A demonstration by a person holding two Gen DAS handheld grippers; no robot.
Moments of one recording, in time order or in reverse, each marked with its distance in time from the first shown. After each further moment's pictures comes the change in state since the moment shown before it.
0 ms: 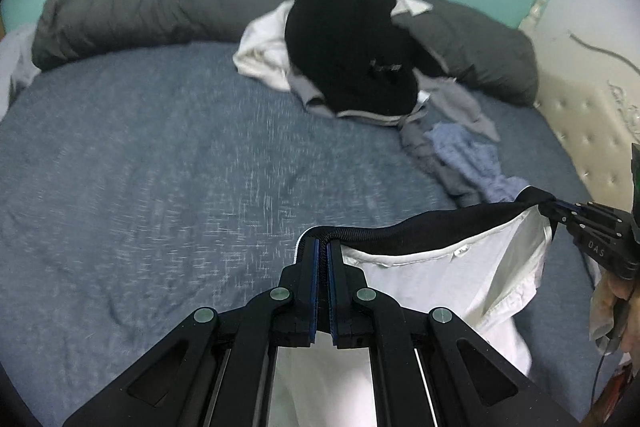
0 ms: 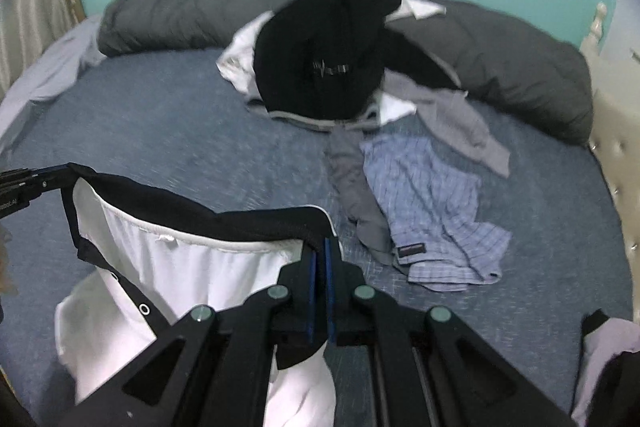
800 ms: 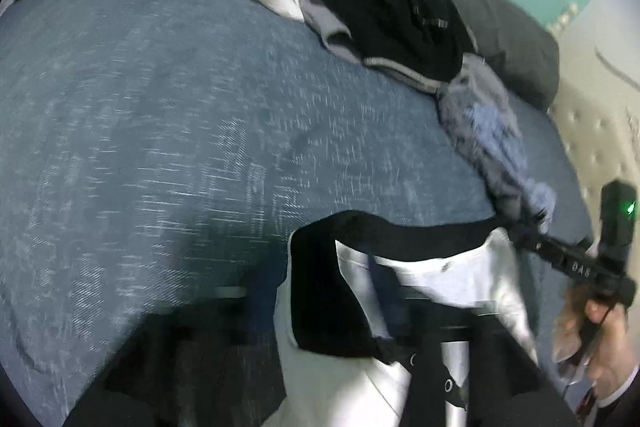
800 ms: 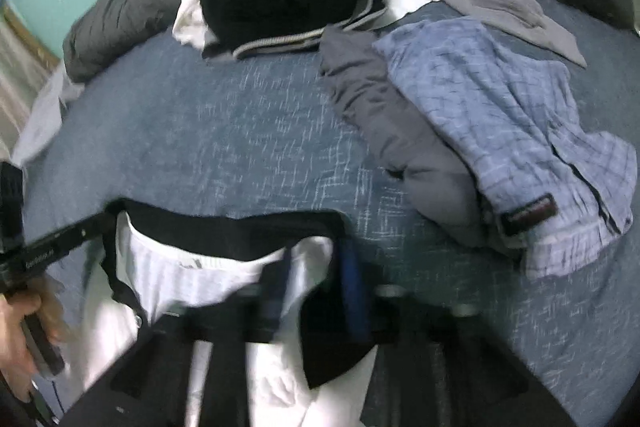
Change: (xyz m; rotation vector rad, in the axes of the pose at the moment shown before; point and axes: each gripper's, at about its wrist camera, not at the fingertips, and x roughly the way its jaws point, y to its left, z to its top) left arm 0.107 0.045 -0.003 -0.159 0.098 -0.131; right arm 0.128 -0.033 -0.016 0.286 0.125 0.208
